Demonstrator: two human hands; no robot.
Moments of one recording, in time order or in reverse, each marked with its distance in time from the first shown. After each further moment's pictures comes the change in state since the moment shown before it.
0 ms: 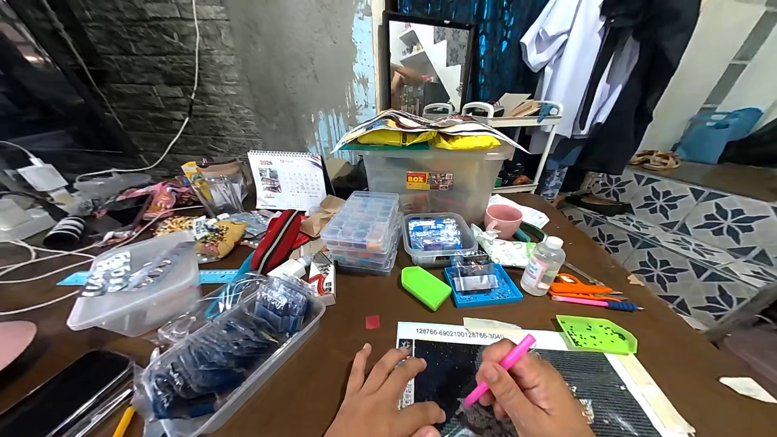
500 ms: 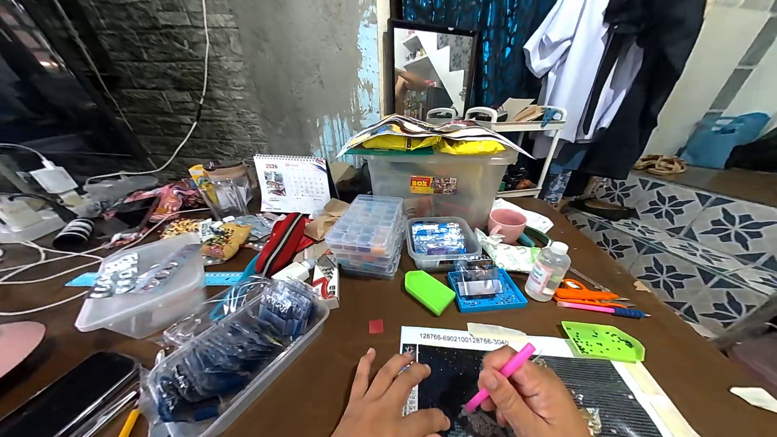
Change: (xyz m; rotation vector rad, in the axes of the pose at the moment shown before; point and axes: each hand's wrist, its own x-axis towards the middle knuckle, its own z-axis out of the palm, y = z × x) left_hand 0.000 0.001 0.001 -0.004 0.003 0.000; right_hand 0.000 0.001 0.000 -0.064 -0.022 -0.014
